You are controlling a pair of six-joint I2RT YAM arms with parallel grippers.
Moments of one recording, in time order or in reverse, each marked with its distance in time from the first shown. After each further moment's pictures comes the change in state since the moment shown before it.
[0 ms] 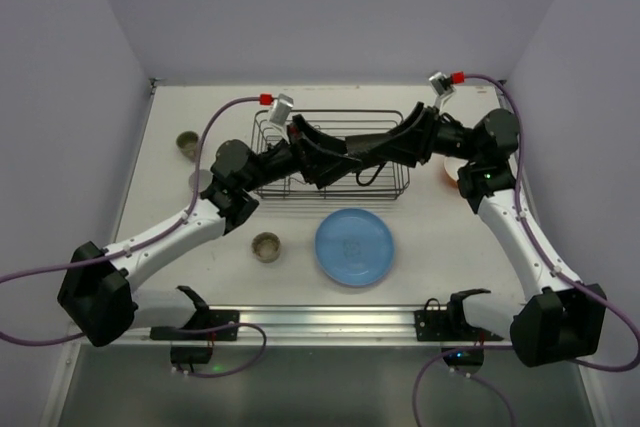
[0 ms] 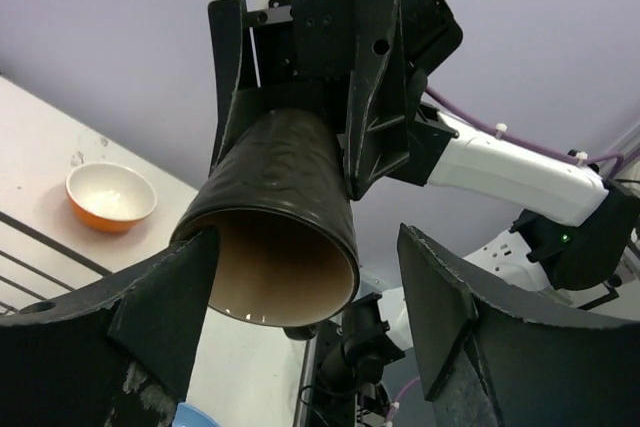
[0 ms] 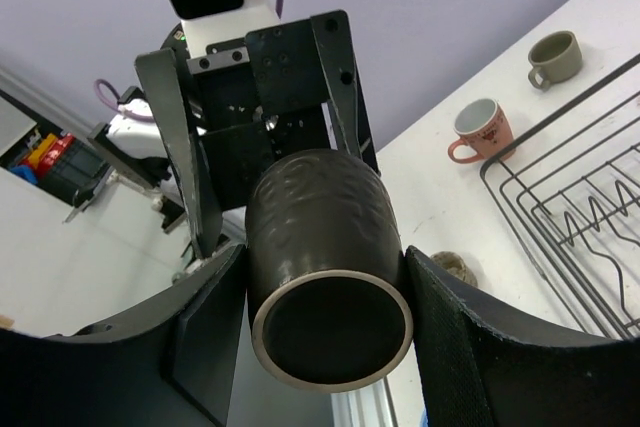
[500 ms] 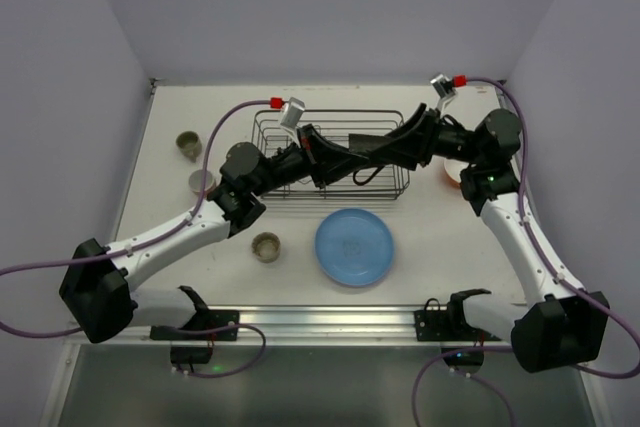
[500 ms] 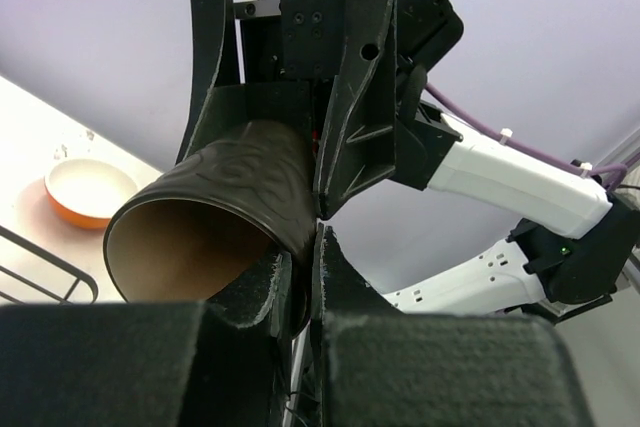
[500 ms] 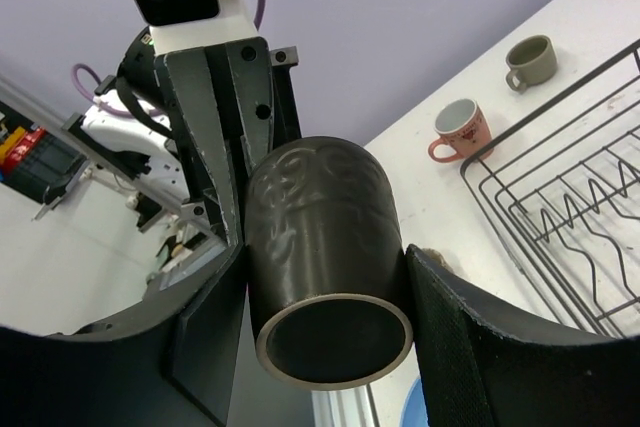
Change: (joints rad) left arm -0.094 0.025 0.034 -0.045 -0.089 0.019; right arm 0.000 -0.031 0.002 -0.099 0.019 -0.107
